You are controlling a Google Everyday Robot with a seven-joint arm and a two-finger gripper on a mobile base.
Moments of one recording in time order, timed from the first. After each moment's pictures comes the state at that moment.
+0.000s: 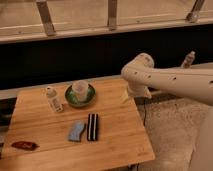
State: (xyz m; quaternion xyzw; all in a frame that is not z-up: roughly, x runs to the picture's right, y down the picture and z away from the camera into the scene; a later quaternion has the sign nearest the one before) arm 0.163 0.055 0.756 -0.15 0.22 0.61 0.75
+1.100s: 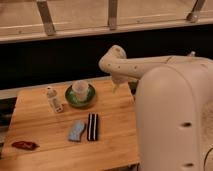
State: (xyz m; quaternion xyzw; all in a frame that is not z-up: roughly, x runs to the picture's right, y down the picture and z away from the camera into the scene) arm 0.114 -0.024 0.856 -0.10 0.25 0.52 0.81
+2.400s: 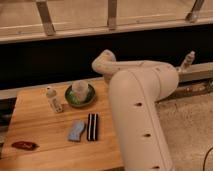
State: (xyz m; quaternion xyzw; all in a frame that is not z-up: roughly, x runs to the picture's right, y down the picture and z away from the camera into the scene) arm 0.073 -0.010 0.943 -0.12 0.27 0.51 0.81
